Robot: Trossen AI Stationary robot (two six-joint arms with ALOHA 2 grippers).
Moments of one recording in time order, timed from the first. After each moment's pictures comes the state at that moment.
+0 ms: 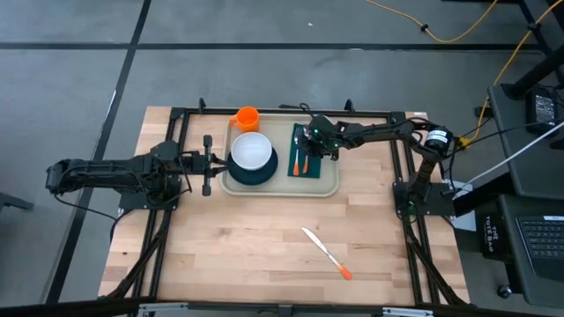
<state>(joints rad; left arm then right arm) 0.18 0.54 0.29 0.18 0.09 0.30 -0.47 1.81 0.99 -0.16 -0.15 1.19</state>
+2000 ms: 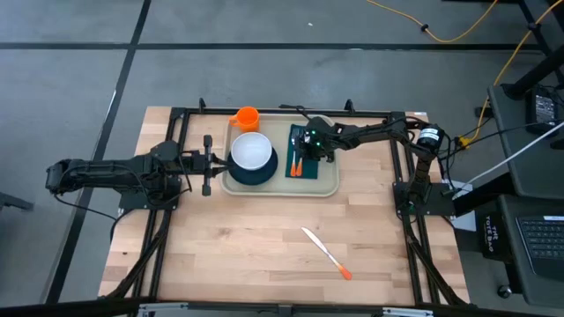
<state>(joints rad) 0.18 0.54 0.29 0.18 0.09 0.27 -0.48 1.88 0.99 -0.07 -0.23 1.17</state>
